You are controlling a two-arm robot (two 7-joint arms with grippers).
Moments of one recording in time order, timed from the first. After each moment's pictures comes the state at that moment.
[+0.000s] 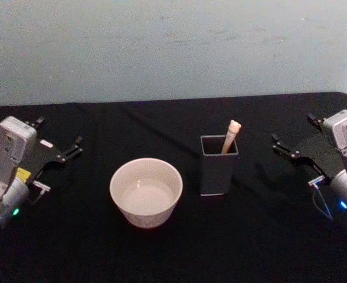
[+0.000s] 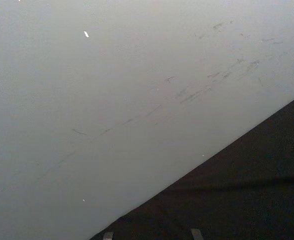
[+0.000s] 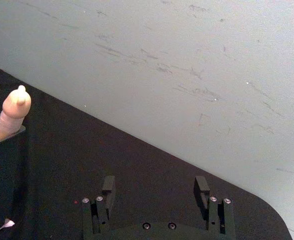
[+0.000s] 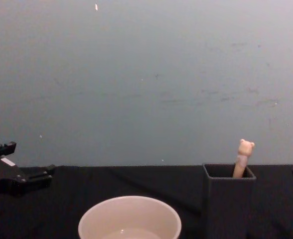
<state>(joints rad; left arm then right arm) -0.20 0.60 0.45 -1.41 -0.25 -0.12 0.03 0.20 0.60 -0.45 -1.41 0.25 -0.12 -0.03</state>
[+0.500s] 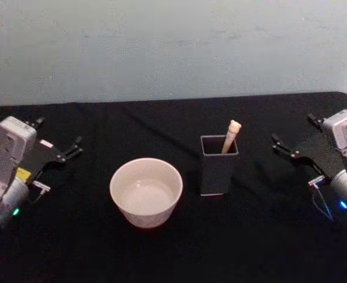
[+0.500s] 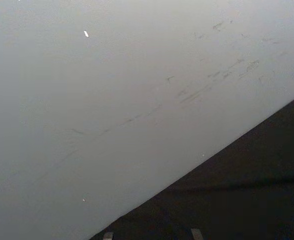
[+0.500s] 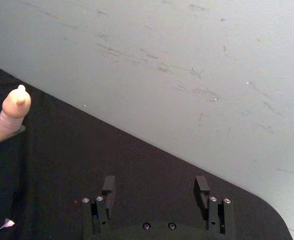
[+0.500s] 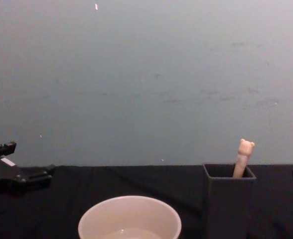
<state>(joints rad) -0.20 0.60 0.45 -1.41 -0.25 -0.12 0.03 0.20 0.60 -0.45 -1.41 0.25 -0.12 -0.03</state>
